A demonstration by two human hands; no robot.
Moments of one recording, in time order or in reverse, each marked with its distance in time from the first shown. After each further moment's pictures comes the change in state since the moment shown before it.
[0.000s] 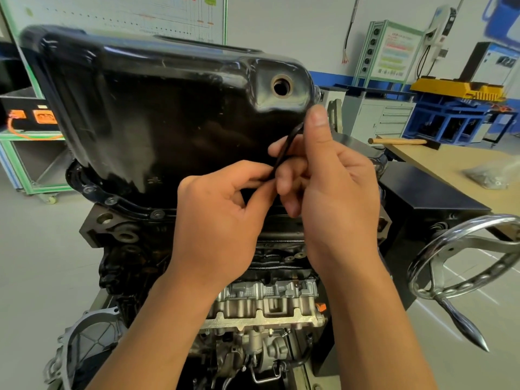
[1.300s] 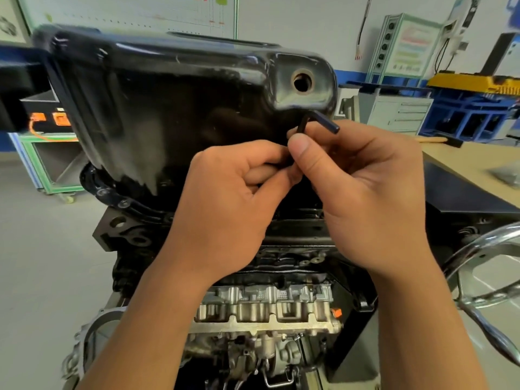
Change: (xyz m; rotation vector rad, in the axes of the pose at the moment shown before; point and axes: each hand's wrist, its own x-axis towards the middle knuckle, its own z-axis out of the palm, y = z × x) left_hand 0.021 0.014 -0.013 -0.079 -0.207 -0.049; right_hand 0.014 0.000 -0.016 -0.357 -0.191 -0.411
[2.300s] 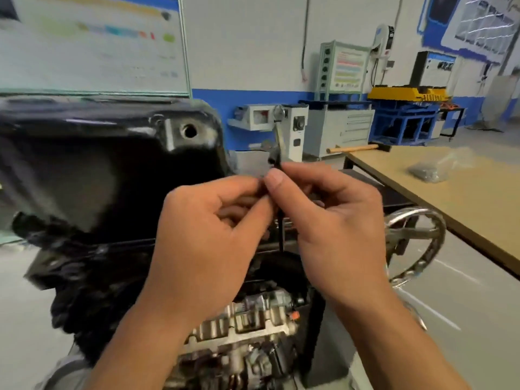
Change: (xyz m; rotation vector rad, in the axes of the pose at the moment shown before) left_hand -0.005 0.068 0.055 -0.071 -0.027 0.088; right_hand -0.034 -0.044 -0.064 0.061 0.291 0.191
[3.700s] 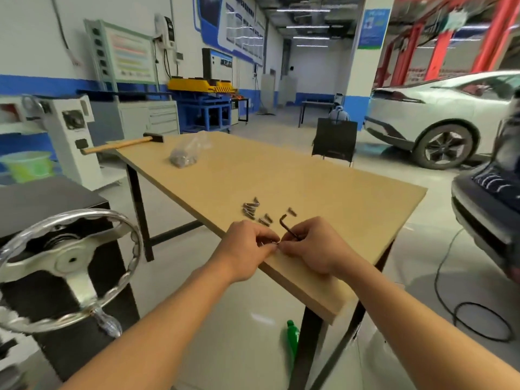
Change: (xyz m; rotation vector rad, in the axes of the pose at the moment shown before) left_hand -0.025 0.040 0.463 -0.175 -0.898 -0.124; right_hand -0.063 -0.027 -0.458 -1.069 0.199 0.809
